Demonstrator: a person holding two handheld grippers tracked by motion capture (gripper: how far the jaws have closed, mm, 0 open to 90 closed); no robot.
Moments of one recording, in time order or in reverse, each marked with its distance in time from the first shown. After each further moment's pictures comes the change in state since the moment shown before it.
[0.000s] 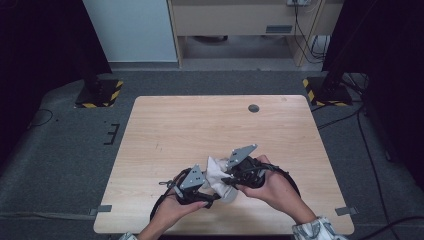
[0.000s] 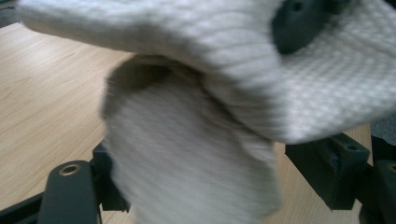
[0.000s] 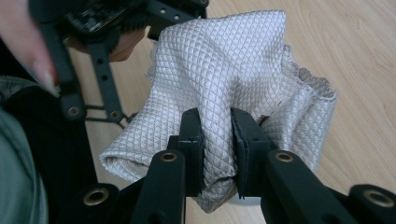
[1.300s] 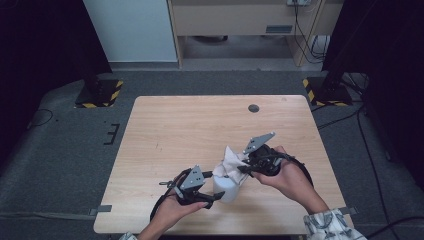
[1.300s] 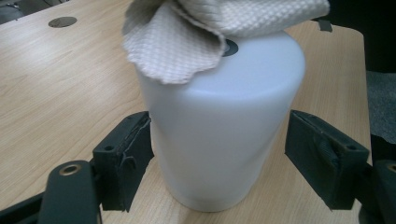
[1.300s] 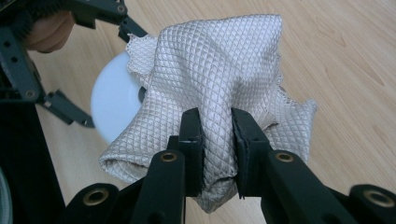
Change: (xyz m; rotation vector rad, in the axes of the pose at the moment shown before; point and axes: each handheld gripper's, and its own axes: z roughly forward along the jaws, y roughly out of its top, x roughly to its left) left arm -0.001 -0.001 0.001 0.009 0.005 0.002; right arm -0.043 -0.019 -0.017 0.023 -0.071 0.095
